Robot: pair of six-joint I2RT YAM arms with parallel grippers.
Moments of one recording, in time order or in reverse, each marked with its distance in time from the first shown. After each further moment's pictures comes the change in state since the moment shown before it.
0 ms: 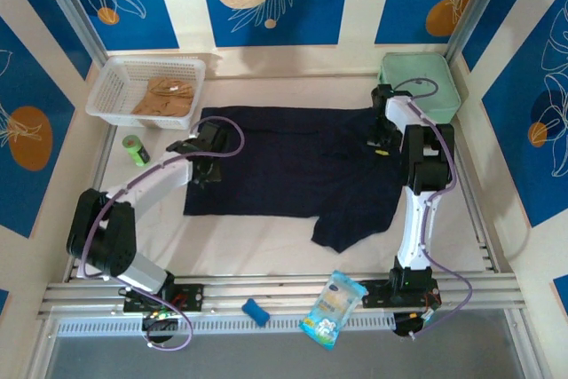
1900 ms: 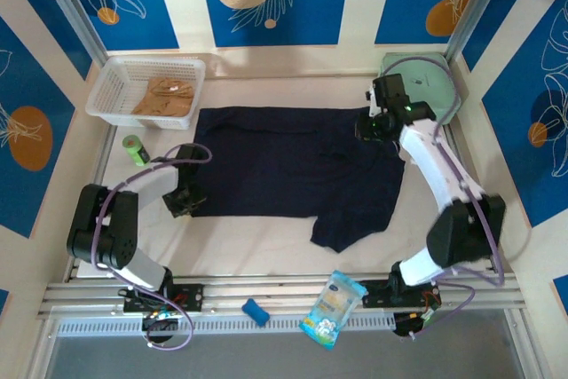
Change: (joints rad) left arm 0.211 0.073 -0.204 -0.014 0.278 -0.291; right arm 0.186 -0.792 -0.366 0.176 -0.193 -0.129
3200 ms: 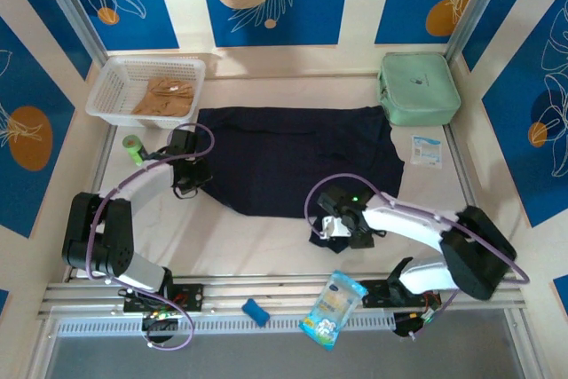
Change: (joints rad) left arm 0.008 -0.078 0.035 0.267 0.175 0.132; right arm 0.582 -0.069 -0.710 -0.053 0.366 -0.974
